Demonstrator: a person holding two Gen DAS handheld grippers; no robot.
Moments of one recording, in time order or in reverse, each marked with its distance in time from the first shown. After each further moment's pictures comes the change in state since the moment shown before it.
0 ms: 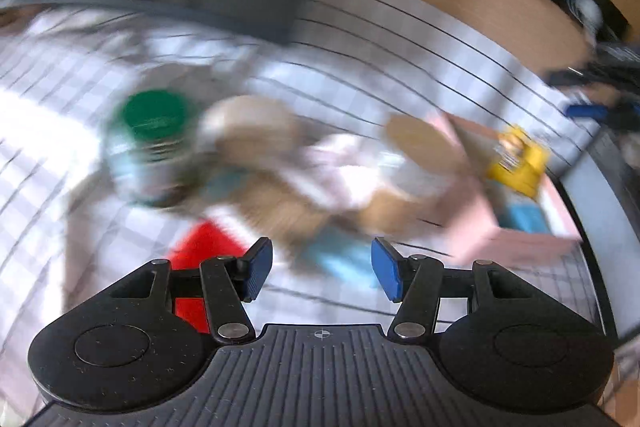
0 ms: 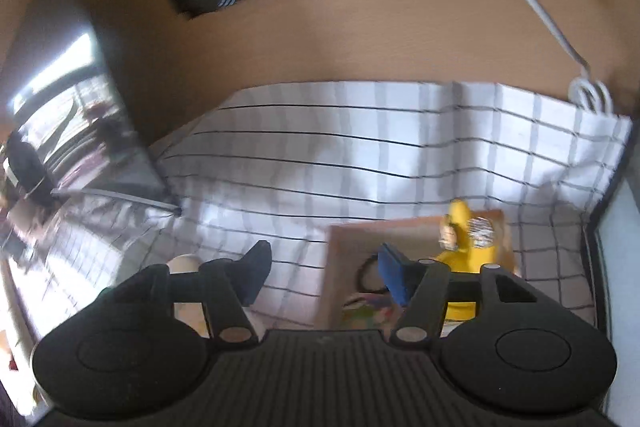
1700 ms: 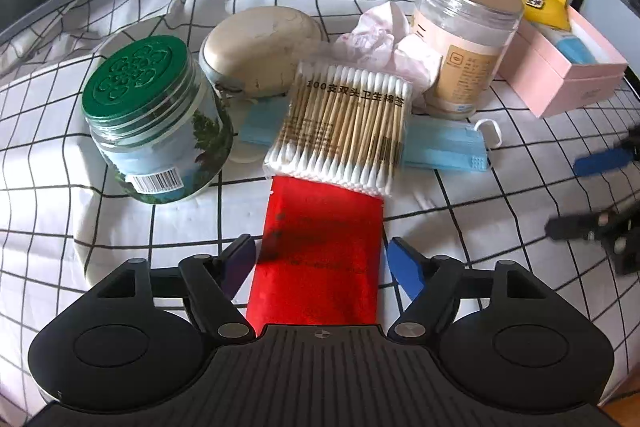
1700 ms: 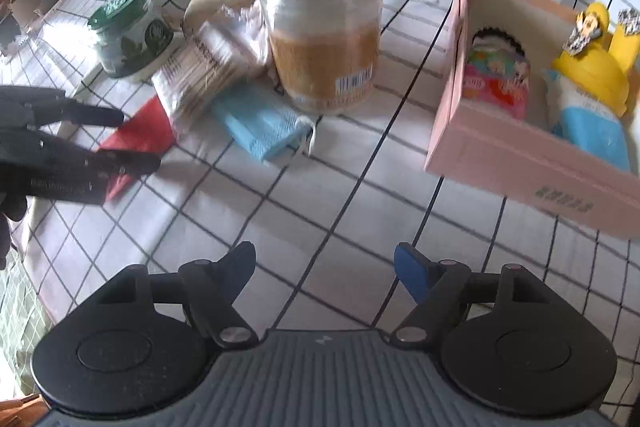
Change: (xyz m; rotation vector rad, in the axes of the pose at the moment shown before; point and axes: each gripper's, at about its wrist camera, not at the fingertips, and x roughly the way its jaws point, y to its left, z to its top) left arm 0.079 0.031 -0.004 0.434 0.268 0.016; right arm 0.063 0.065 -0.190 -0.270 0.418 -0.037
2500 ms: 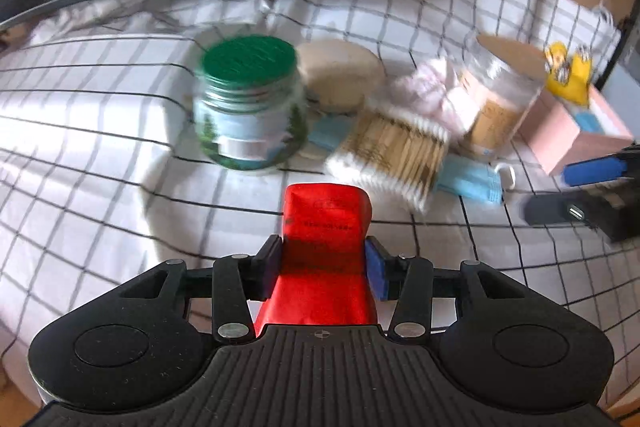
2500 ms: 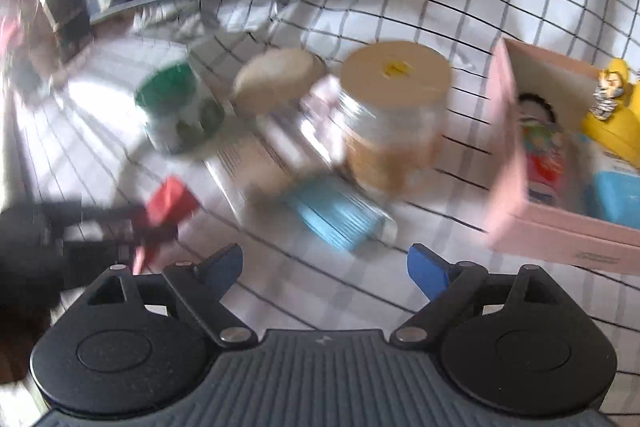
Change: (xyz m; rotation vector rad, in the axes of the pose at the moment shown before) left arm -0.046 0.031 -0.041 -0.207 -0.170 0.023; right arm -0.022 0.048 0.046 0.074 -0.141 0.068
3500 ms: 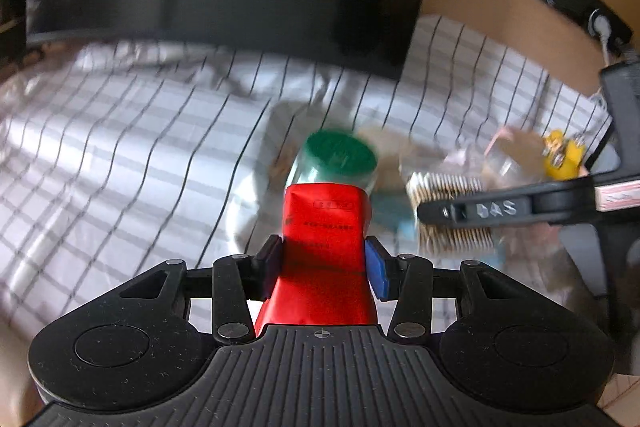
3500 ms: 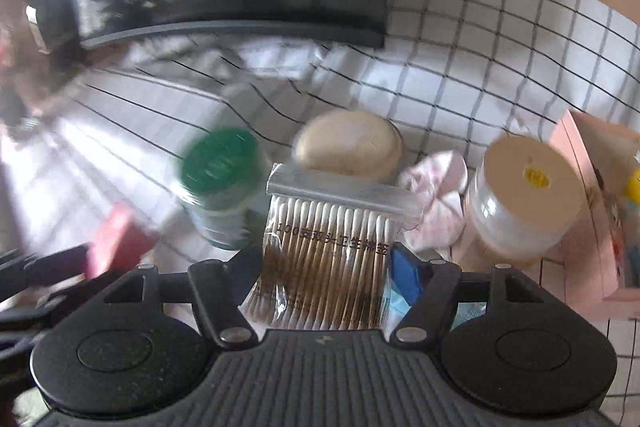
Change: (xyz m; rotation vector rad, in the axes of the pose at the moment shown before) left arm -0.066 0.055 0.011 -0.080 -0.179 -0.025; right arm 0.018 0.085 0.054 -0.012 -0.083 -0.036
